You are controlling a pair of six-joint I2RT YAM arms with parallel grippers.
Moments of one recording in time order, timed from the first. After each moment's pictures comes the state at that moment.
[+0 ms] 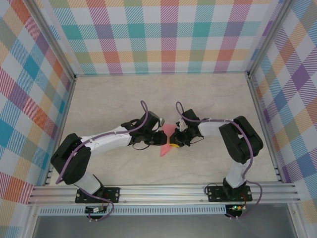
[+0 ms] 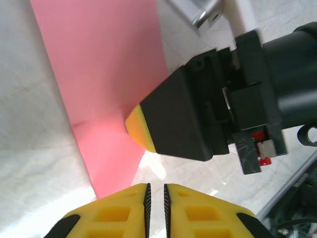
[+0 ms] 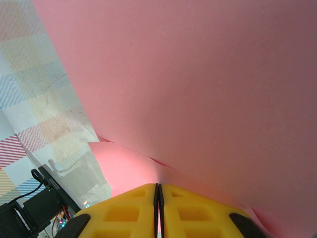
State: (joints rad) left arm -0.78 1.57 0.95 -0.34 0.29 -0.67; right arm 0.53 1.81 0.88 -0.27 -0.67 0.73
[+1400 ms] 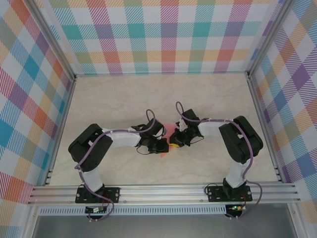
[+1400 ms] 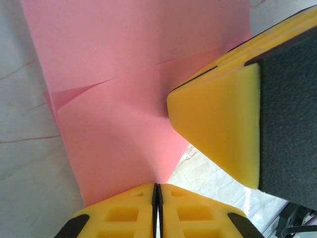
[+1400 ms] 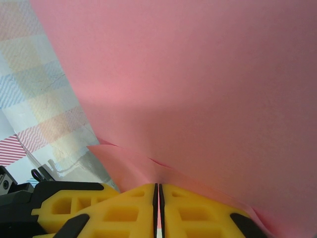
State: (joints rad) left arm -0.78 1.79 0.92 -0.23 0.43 -0.76; right arm 0.53 1.81 0.88 -0.27 -0.67 0.73
